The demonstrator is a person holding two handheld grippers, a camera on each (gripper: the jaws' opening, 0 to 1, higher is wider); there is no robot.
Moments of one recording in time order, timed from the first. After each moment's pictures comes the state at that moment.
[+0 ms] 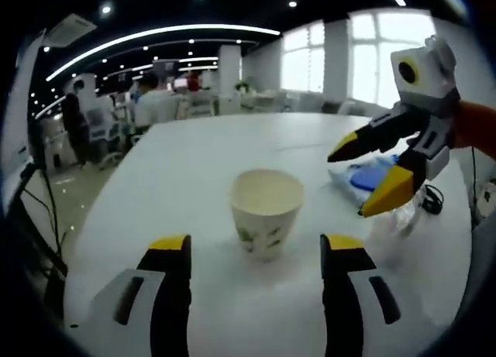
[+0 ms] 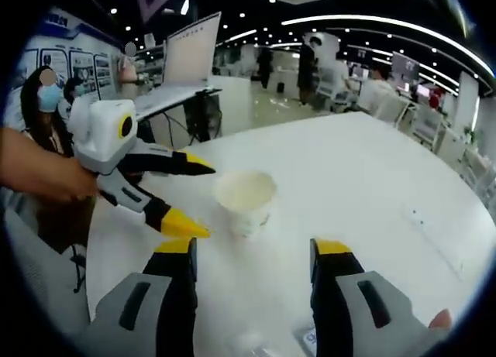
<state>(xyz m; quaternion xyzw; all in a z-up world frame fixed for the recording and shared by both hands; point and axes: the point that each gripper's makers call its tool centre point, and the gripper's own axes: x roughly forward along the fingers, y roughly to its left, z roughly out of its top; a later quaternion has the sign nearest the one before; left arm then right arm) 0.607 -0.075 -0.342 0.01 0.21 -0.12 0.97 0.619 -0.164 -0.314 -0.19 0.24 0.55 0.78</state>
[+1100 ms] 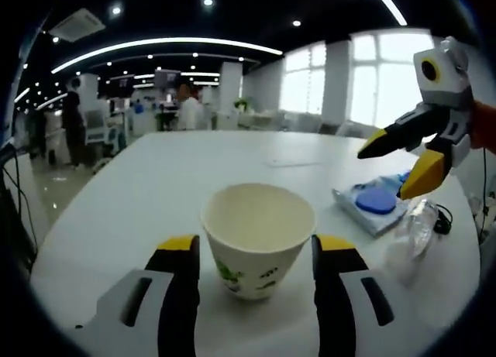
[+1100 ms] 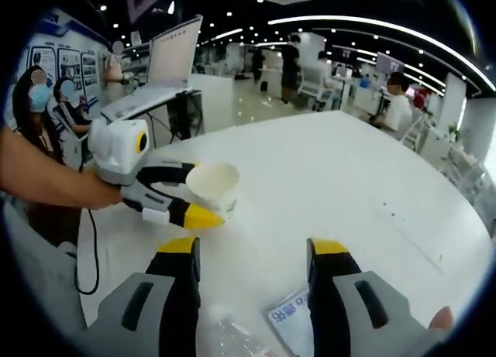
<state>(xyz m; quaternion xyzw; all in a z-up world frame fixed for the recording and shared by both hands) 0.646 -0.093 -0.354 -0.02 0.15 -0.13 0.98 0.638 -0.203 -0.302 -0.20 0.24 0.51 0.80</state>
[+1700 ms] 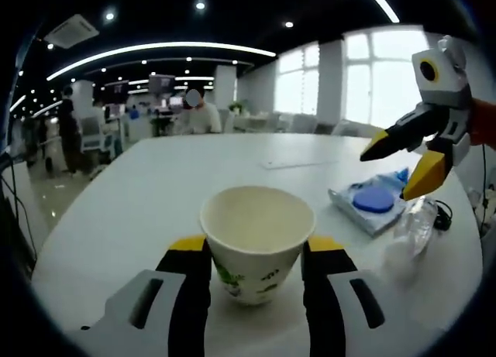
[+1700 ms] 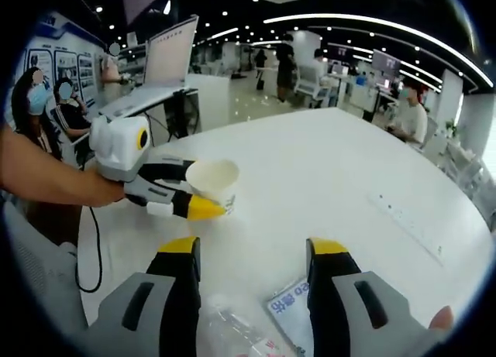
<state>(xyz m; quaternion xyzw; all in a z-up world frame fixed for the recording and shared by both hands) 0.649 -0.102 -0.351 -0.01 0.15 -0.14 0.98 0.634 -0.215 -0.303 -0.19 0.24 0.50 0.81</state>
